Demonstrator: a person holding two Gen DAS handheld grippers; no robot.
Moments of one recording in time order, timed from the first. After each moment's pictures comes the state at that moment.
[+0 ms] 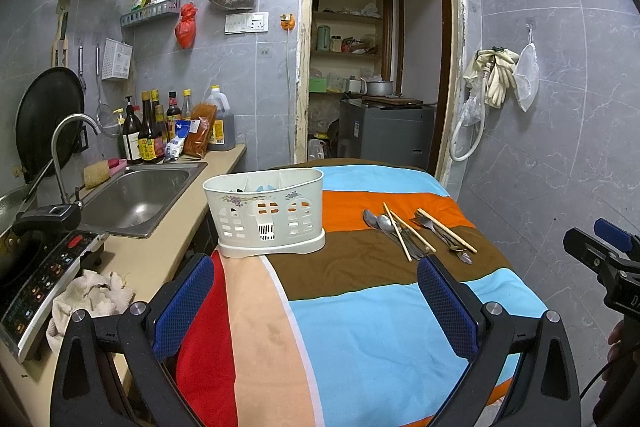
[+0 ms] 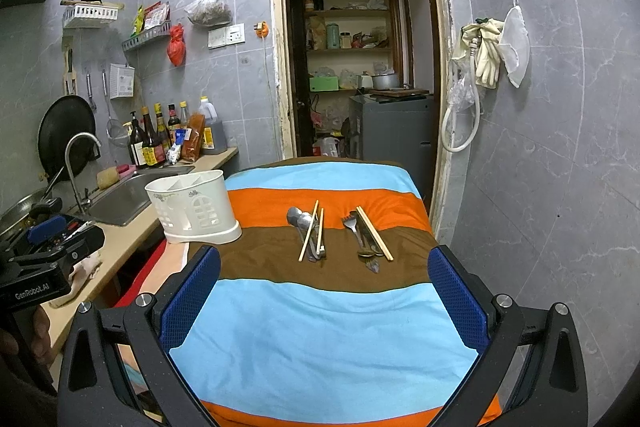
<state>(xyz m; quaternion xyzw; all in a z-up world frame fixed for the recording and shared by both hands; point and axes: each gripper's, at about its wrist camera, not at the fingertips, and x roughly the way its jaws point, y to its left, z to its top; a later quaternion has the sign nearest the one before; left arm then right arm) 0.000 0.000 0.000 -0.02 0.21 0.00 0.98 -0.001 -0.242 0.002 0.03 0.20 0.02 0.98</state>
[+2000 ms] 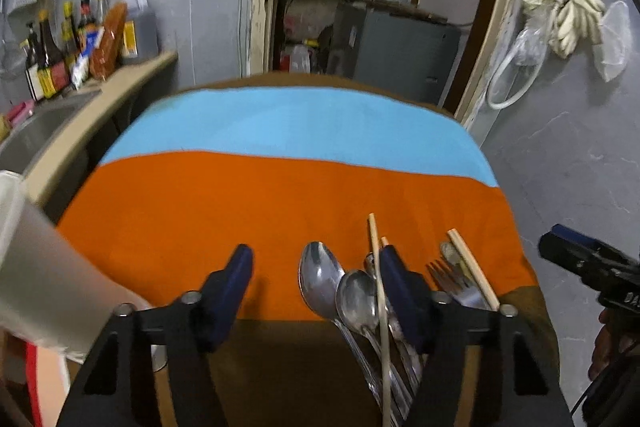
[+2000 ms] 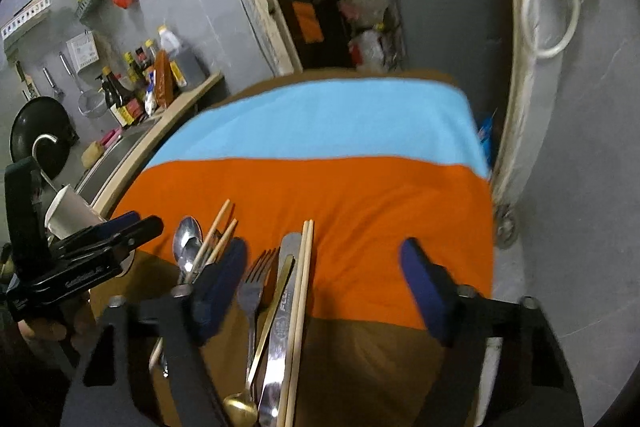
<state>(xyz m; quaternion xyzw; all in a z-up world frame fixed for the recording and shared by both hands) 0.348 -0.098 -0.106 -0.07 0.40 -0.01 0.91 0.387 -0.343 -0.121 0.09 0.41 0.16 0.90</state>
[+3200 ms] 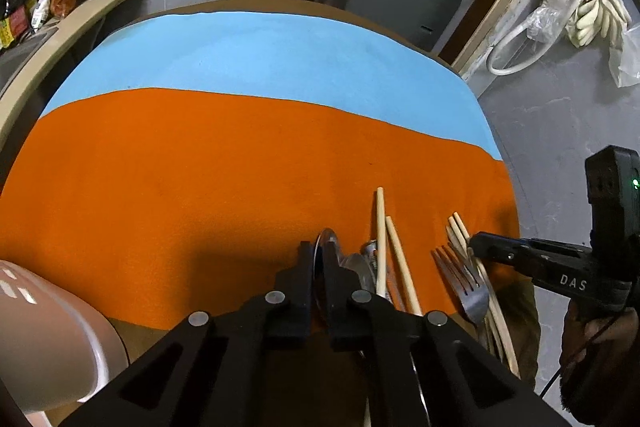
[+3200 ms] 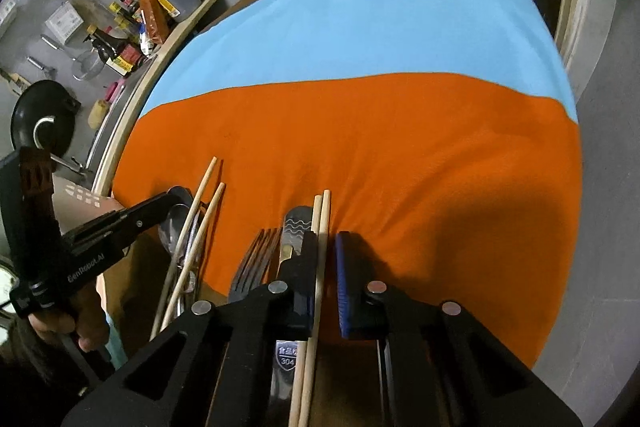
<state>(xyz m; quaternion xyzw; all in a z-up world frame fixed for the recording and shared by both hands) 0.396 -0.089 -0.132 -0.12 0.50 -0.06 0.85 0.437 -0.318 -0.184 0.11 0.56 0.22 0.79</state>
